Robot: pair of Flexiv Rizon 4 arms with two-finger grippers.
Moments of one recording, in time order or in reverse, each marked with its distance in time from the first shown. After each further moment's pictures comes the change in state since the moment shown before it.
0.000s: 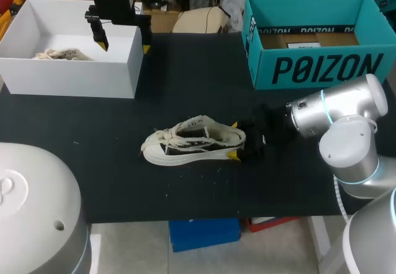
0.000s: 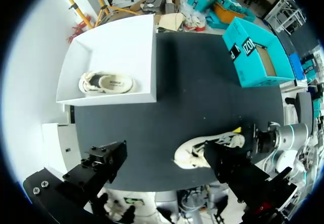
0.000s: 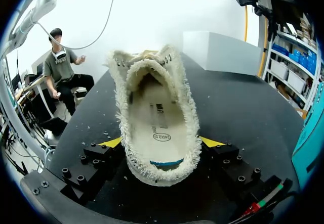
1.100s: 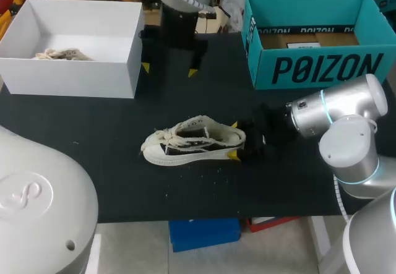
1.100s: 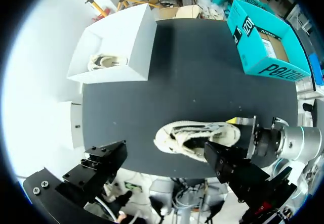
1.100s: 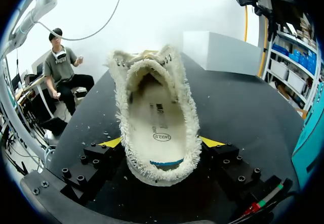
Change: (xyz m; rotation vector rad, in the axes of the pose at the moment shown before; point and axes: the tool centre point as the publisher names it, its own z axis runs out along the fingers) left arm 0.110 0.057 0.005 -0.054 -0.216 -0.104; right arm 0.000 0.000 0.000 0.000 0.000 0.000
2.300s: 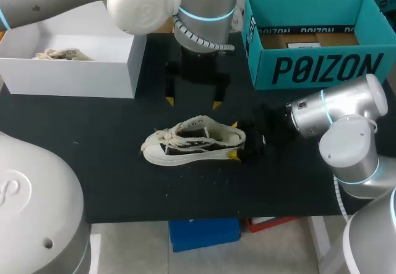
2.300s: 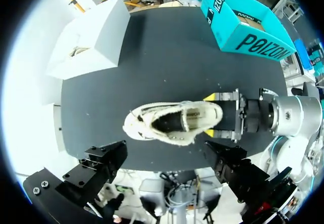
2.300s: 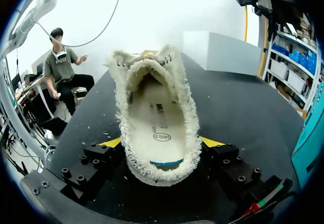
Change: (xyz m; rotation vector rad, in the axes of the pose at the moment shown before) left arm 0.060 0.061 0.030 -0.007 0.125 0.077; right arm 0.000 0.000 0.000 0.000 0.000 0.000
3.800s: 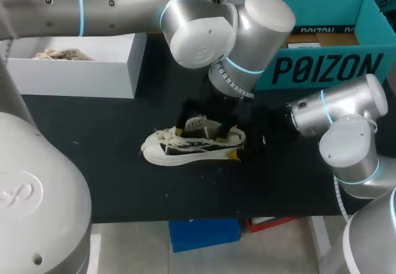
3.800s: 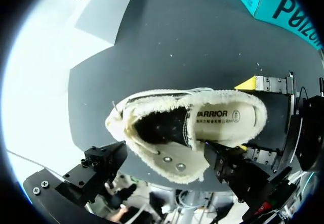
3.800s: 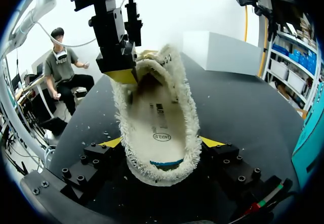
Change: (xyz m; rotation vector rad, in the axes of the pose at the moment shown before) left arm 0.015 0.006 0.115 -0.101 -0.273 -0.045; right arm 0.000 0.000 0.000 0.000 0.000 0.000
